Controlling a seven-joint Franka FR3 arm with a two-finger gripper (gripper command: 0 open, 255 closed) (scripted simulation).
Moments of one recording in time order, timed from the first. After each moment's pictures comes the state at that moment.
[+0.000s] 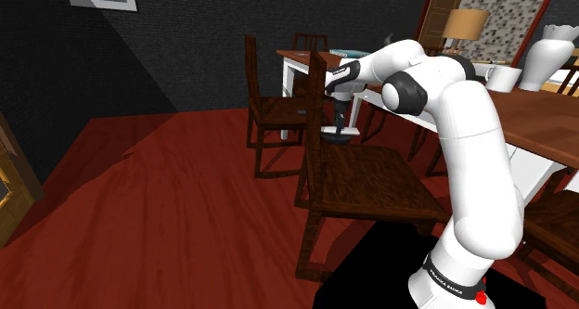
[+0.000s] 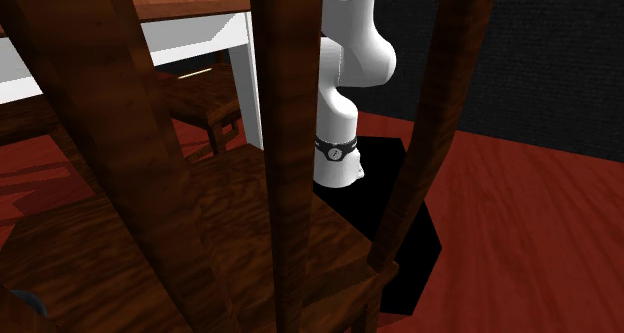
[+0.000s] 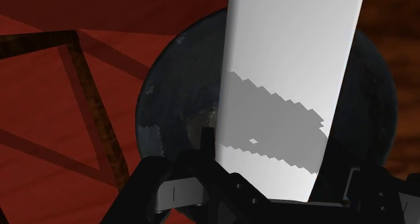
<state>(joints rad) -0.01 0.57 -0.62 -1.51 0.34 1.98 -1.45</state>
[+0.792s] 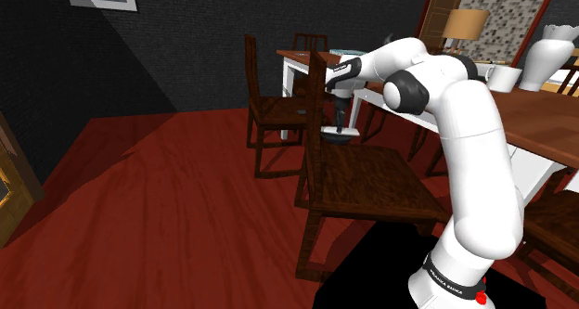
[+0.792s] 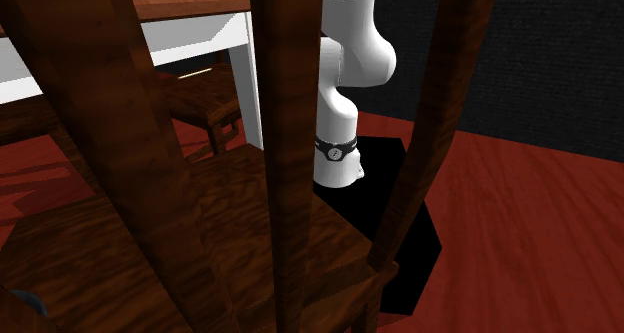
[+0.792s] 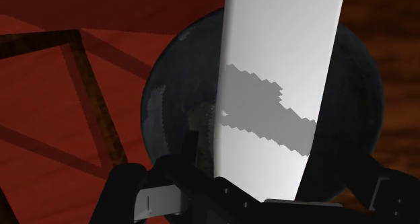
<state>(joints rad) -0.01 0.56 -0.62 -1.50 0.33 1.95 -1.44</state>
